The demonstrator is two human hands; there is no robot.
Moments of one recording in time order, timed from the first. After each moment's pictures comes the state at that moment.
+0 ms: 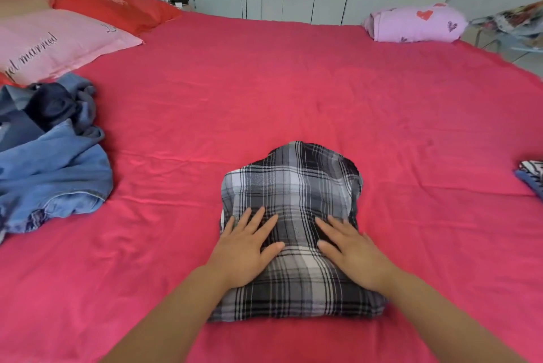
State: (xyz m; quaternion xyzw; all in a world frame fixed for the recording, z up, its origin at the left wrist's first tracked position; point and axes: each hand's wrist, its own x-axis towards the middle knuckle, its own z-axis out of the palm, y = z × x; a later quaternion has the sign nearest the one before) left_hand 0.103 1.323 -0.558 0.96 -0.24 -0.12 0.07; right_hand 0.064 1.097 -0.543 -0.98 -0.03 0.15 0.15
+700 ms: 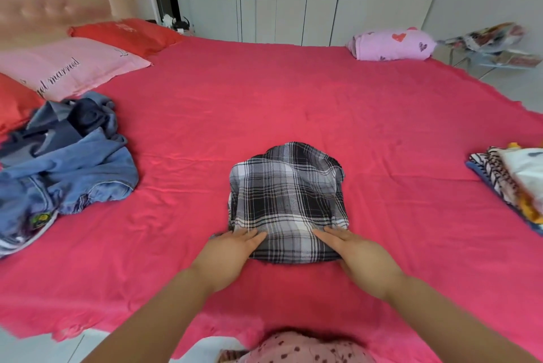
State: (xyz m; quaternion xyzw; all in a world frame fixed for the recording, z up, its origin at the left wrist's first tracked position) left_hand 0.014 1.360 -0.520 0.94 -0.32 -0.08 -0.01; right_hand -0.041 1.099 -0.510 -0.99 -0.14 0.06 0.07
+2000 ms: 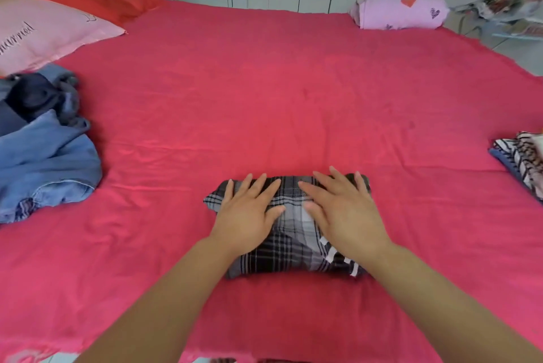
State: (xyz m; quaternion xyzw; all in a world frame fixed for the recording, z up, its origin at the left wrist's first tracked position) left_hand 0.097 1.302 -0.534 0.97 -0.23 -0.03 0.10; right_hand 0.044 1.117 -0.504 -0.99 -0.07 -0.10 0.07
